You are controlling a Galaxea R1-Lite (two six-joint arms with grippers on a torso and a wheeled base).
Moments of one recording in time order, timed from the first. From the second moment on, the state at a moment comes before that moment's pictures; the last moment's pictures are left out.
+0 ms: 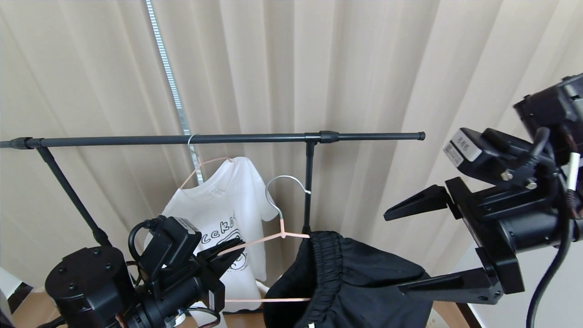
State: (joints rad) left arm -0.59 1.80 -0.10 -1.57 -0.06 0.12; right arm 0.52 1.50 -1.21 0.55 0.62 -0.55
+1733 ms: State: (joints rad) left arm -0.61 1.77 -0.09 -1.57 -0.06 0.12; right arm 0.67 1.85 -1.45 0.63 0.49 -0.50
